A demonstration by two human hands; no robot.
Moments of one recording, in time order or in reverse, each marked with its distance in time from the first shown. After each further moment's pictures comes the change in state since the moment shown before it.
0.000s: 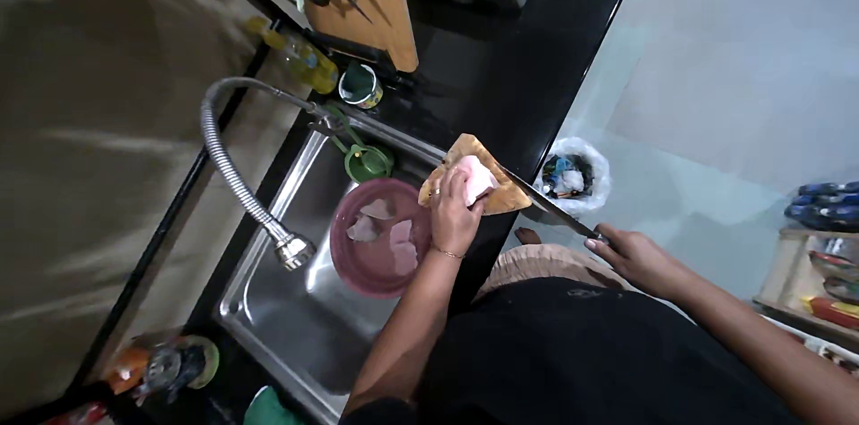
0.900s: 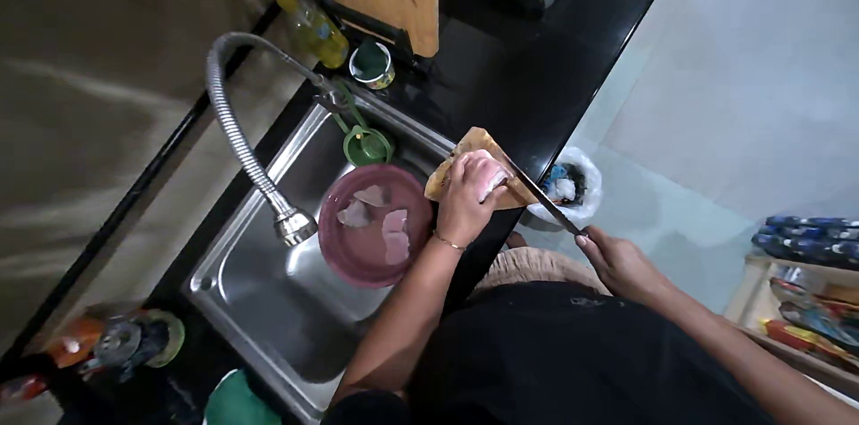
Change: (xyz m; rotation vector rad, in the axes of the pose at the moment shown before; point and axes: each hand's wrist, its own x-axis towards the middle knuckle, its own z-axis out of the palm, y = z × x) left_hand 0.005 -0.001 -0.007 -0.150 -0.133 -0.022; right_hand 0.002 -0.041 0.017 -0.104 0.152 -0.081
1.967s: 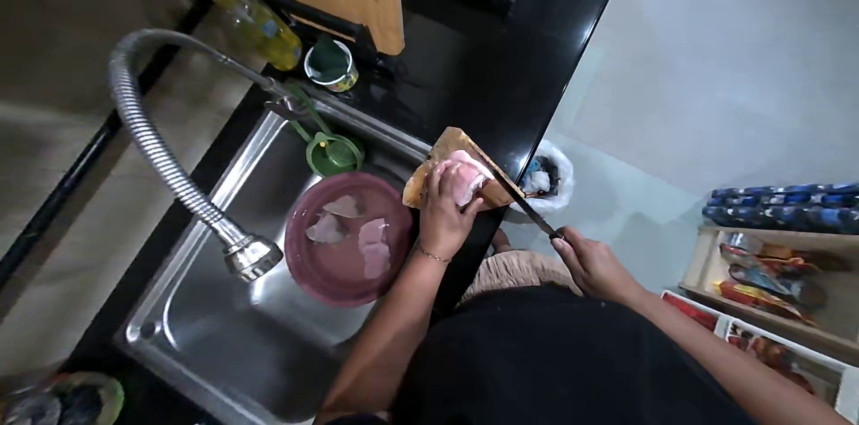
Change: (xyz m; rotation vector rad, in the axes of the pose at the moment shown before) left_hand -0.009 -0.018 0.014 -0.069 0.079 0.040; right_hand -0.006 -0.006 0.034 0.017 0.216 -0.109
